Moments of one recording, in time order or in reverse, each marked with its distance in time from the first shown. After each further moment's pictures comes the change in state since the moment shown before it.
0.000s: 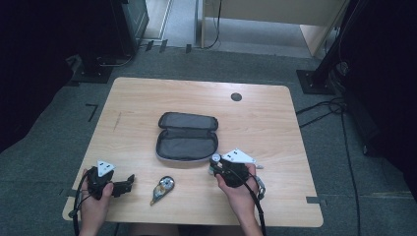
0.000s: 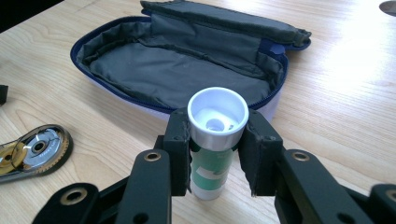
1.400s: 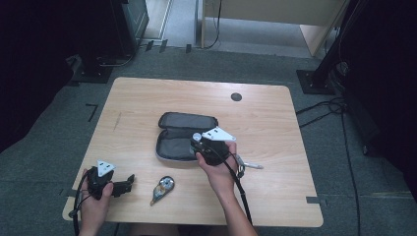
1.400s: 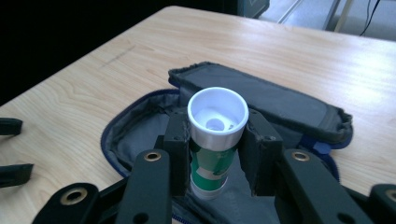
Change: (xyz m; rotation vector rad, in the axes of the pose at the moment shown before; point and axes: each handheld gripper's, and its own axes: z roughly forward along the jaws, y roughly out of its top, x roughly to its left) left arm 0.000 0.001 0.000 0.000 -0.001 0.003; right arm 0.029 0.062 0.044 -0.072 0.030 -0.009
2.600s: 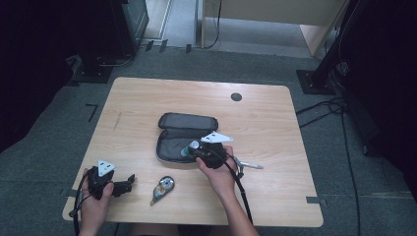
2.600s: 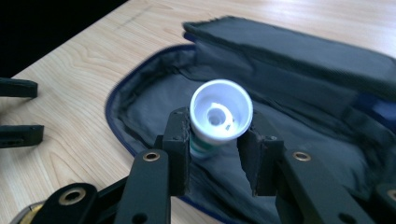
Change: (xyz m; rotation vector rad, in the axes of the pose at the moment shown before) left arm 0.000 0.000 0.000 0.002 -0.004 0.004; right arm -0.017 -0.027 0.020 0.108 0.129 0.038
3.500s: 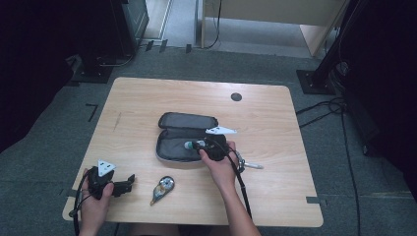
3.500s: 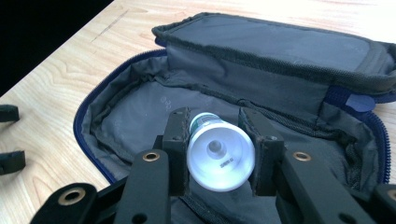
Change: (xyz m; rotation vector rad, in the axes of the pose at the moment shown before) left arm 0.000 0.000 0.000 0.001 0.001 0.002; right arm -0.019 0.011 0.011 0.027 -0.009 0.096
